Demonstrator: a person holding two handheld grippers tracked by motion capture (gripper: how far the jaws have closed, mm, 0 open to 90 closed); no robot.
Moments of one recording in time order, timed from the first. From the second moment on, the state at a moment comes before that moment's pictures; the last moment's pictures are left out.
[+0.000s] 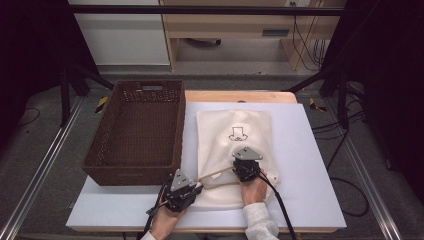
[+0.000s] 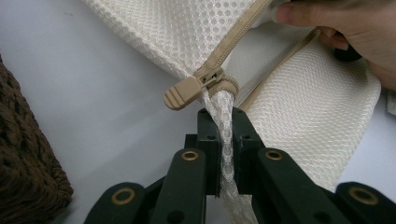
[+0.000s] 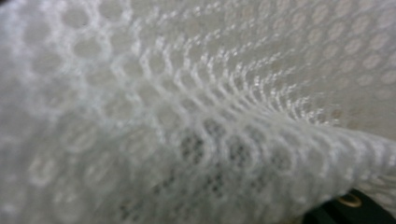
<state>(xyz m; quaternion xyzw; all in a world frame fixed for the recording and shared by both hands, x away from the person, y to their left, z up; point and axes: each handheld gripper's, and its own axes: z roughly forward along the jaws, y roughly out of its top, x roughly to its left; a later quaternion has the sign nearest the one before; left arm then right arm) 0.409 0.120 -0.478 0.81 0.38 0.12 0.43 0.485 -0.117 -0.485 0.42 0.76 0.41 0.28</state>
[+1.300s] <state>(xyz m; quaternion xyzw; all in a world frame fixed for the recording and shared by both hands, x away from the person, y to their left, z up) 0.406 0.129 -0.466 0.79 0.37 0.15 0.46 0.413 -0.250 -0.478 0.46 0.75 0.42 0.22</state>
